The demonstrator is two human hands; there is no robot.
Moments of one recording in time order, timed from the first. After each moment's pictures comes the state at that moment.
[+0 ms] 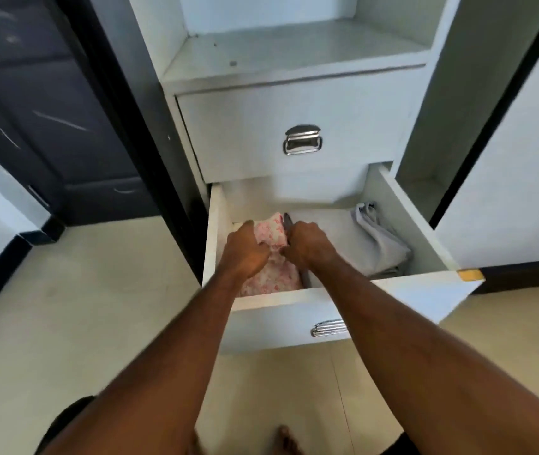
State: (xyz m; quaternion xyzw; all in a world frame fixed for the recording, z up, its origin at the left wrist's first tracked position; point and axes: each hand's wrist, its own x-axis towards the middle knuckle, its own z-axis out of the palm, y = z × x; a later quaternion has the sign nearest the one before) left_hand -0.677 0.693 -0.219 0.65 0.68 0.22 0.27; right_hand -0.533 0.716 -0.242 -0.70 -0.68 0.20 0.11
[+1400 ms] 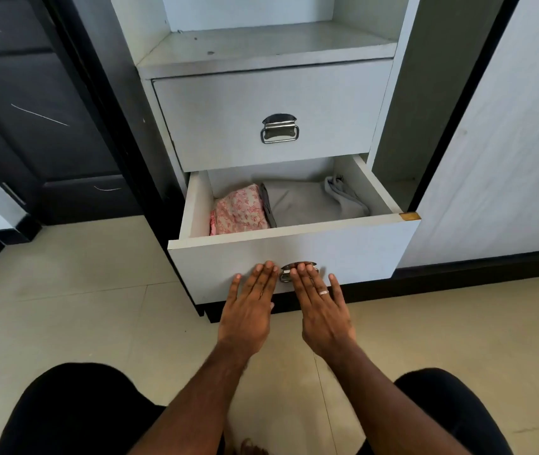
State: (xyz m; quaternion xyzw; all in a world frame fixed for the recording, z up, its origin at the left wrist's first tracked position) left_hand -0.662 0.614 -0.379 0.84 0.54 0.08 -0.05; right_hand -0.474 0.583 -0.400 -0.64 -0.76 -0.08 0.06
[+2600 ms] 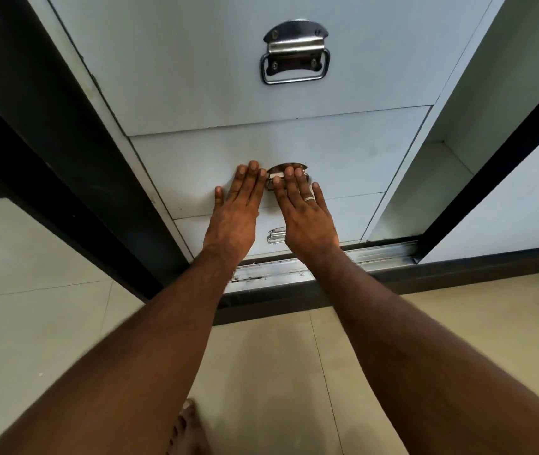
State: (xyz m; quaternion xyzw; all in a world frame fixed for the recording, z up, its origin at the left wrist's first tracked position) left_hand -0.647 0.862 -0.393 0.82 0.57 0.08 -0.02; right_hand -0.483 0.825 -0.394 -0.64 -0.76 -0.06 0.06
